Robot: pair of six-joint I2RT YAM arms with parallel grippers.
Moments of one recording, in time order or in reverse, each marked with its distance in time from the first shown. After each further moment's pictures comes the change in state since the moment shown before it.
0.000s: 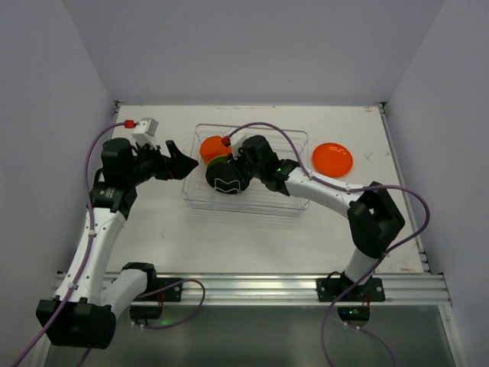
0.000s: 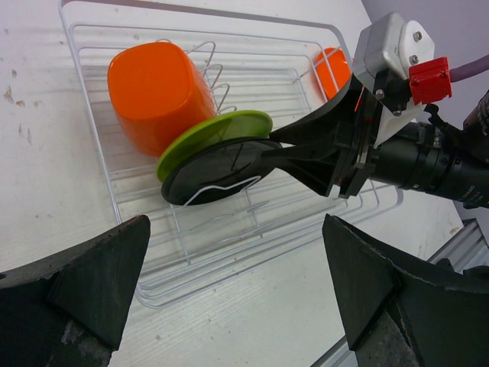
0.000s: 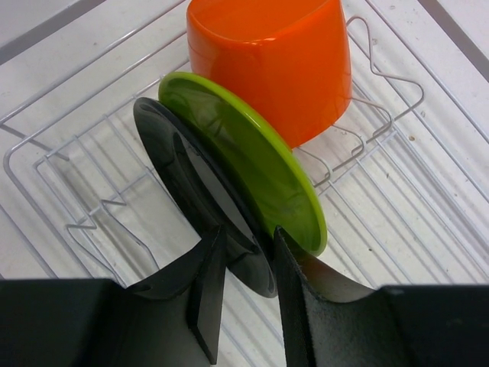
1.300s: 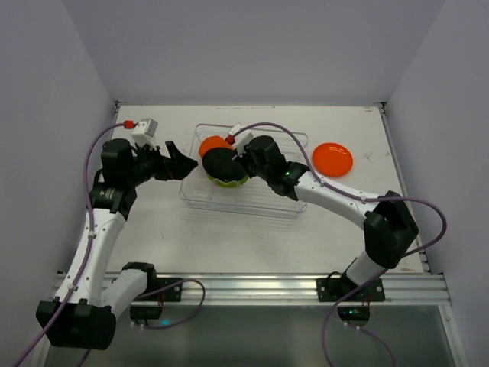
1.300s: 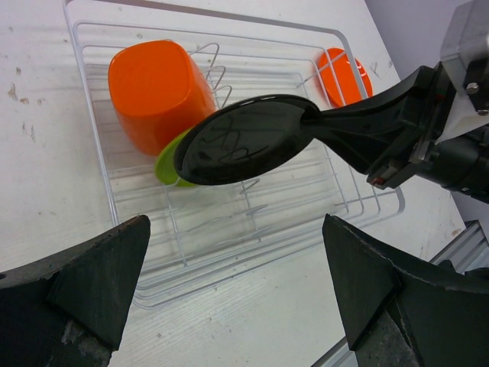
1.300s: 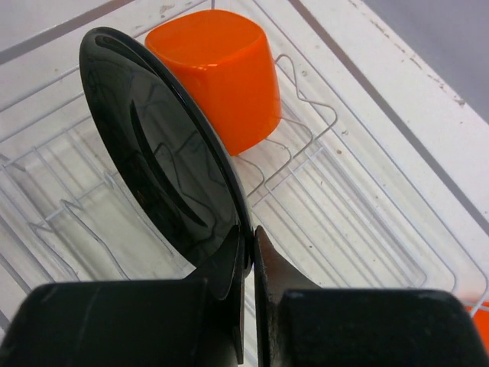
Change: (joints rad) left arm 0.000 -0.008 -0.002 -0.008 -0.010 0.000; right arm 0.018 -0.101 -0.048 0.041 0.134 -0.087
